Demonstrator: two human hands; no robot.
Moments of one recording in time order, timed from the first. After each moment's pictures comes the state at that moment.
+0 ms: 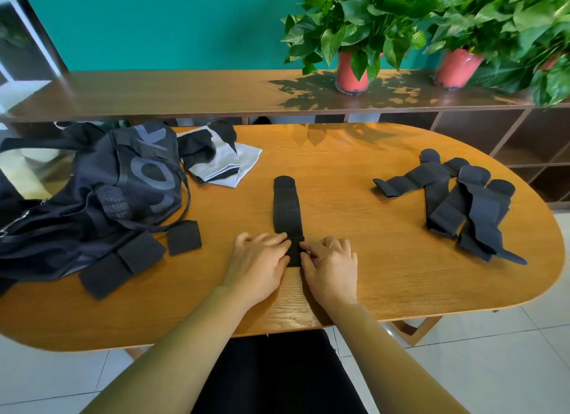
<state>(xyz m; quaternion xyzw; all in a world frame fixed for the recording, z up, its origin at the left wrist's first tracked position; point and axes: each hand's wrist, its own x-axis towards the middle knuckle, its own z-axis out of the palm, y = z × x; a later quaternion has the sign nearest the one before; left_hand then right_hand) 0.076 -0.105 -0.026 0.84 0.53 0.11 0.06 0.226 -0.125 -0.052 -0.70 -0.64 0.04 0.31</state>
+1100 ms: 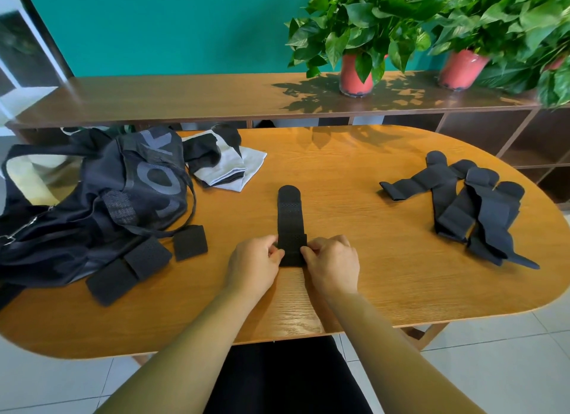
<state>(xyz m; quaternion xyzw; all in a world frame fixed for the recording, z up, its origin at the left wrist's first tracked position) 0.073 -0.093 -0.030 0.69 0.65 0.25 0.21 0.215 -0.111 -0.027 -0.73 -0.61 0.11 0.29</state>
